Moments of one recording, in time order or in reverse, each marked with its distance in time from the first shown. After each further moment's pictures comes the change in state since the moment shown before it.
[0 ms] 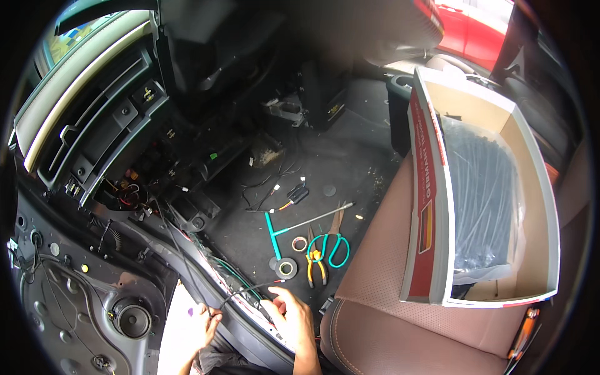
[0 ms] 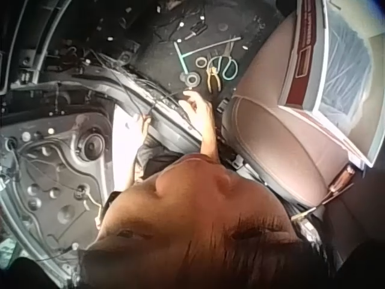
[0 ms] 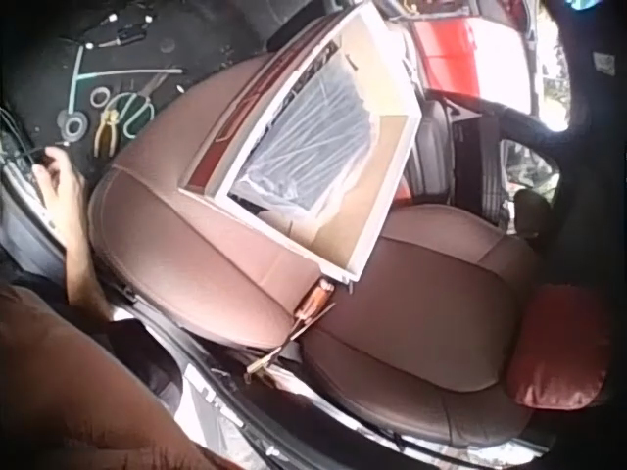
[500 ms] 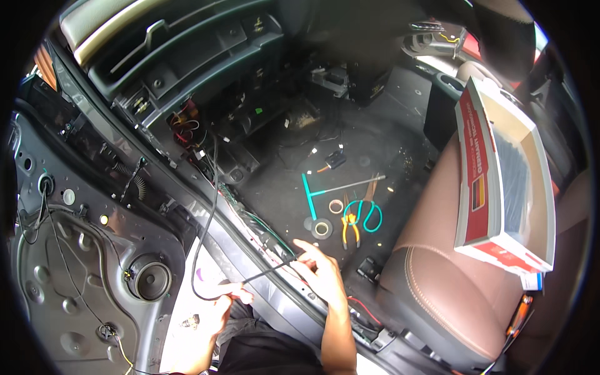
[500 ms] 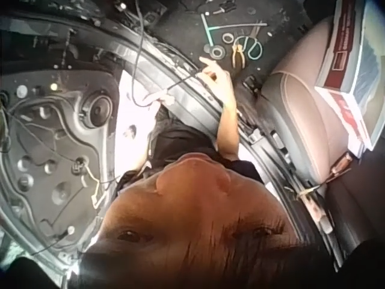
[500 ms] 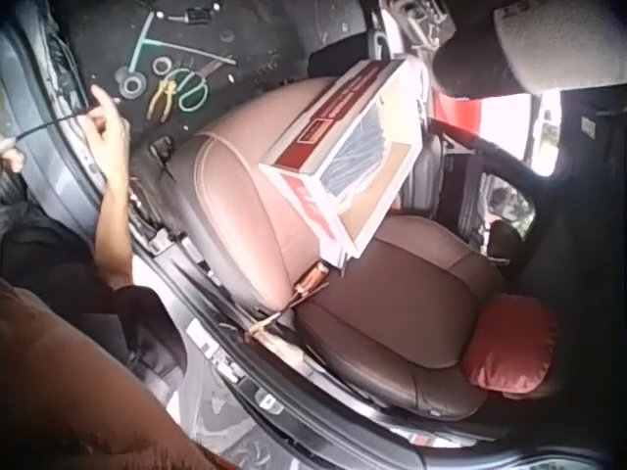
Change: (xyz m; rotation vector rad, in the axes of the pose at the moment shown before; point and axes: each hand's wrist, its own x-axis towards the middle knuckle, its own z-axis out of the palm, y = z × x) left_hand -0.056 0.001 -0.028 -1.361 0.043 0.319; right_hand 0.001 0.002 0.029 -0.026 -0.226 -0.108
